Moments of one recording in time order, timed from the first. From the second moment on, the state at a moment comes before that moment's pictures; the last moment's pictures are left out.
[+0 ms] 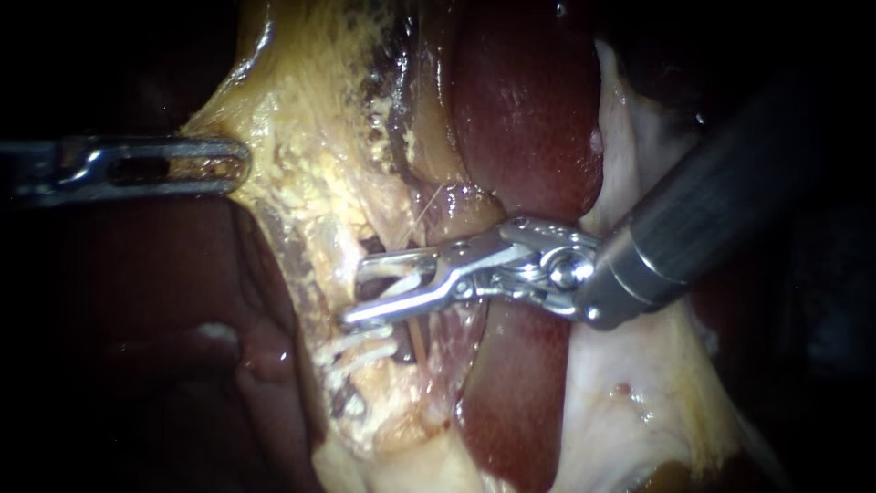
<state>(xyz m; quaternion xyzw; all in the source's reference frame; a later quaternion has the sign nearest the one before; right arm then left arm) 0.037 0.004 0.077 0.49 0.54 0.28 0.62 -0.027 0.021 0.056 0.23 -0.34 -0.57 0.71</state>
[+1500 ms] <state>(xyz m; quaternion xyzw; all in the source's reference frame) 0.042 0.002 0.076 0.58 0.57 0.25 0.52 -0.027 0.021 0.056 0.23 -0.34 -0.57 0.71</state>
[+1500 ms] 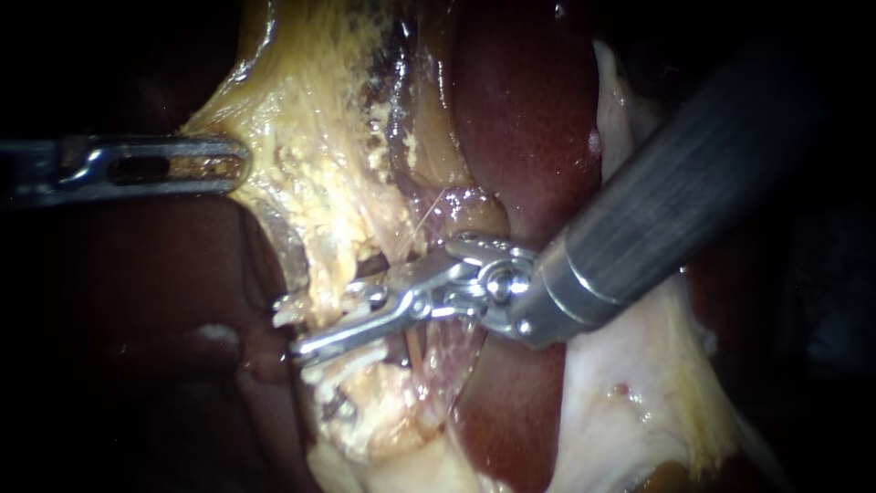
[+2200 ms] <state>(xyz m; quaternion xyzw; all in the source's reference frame) 0.041 0.007 0.076 0.57 0.54 0.35 0.51 -0.027 0.021 0.056 0.23 -0.34 -0.57 0.71</state>
